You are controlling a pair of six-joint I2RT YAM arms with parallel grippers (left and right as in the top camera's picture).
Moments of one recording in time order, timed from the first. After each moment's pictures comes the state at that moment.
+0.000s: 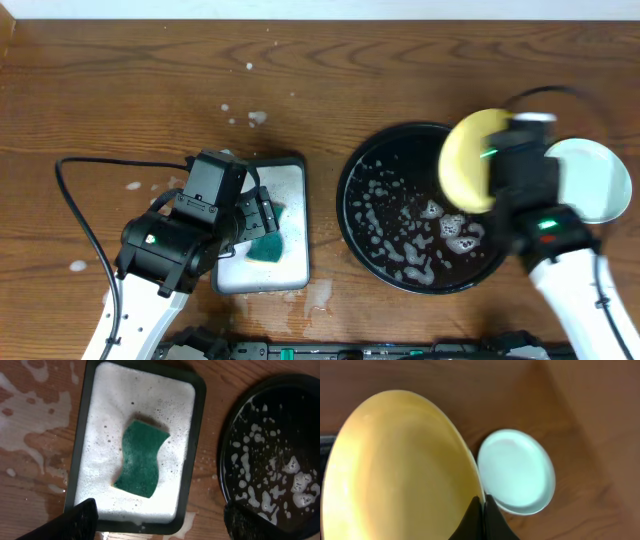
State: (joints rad) left arm -0.39 1.05 1.10 -1.16 -0.03 -0.64; right arm 0.17 1.12 0.92 -0.61 0.59 0.13
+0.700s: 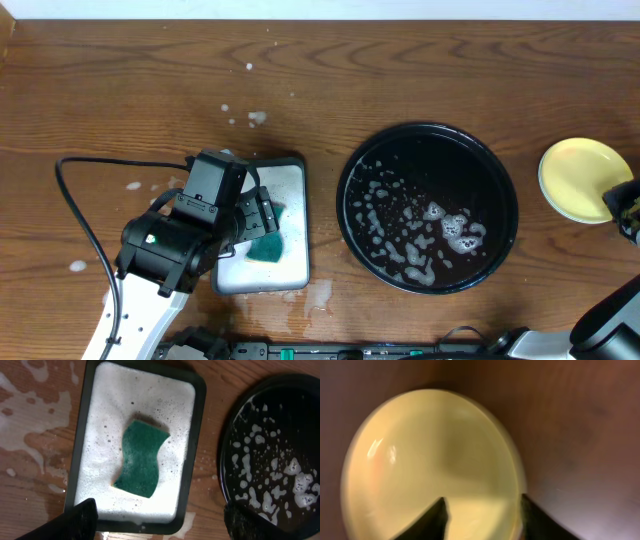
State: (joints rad) left arm -0.39 1.05 1.10 -1.16 -0.03 -0.64; right arm -0.75 1.61 0.92 -0.29 -0.10 0.40
